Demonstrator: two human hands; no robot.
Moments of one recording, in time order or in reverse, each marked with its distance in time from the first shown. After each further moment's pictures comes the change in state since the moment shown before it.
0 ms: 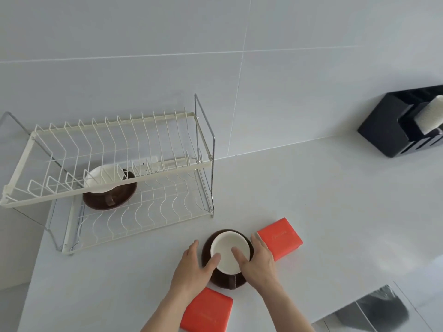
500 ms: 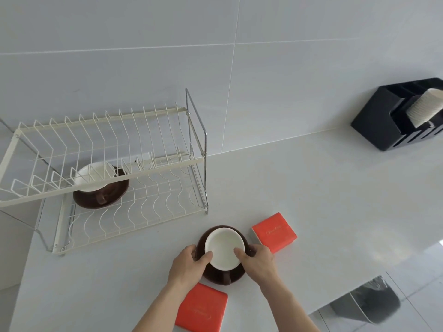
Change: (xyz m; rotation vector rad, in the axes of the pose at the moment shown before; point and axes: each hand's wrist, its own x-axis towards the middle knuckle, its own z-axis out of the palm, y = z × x) left_hand 0.002 0.004 0.001 -0.119 -0.019 -0.113; right_hand 0.007 0.017 -0.003 0.169 -0.057 0.243
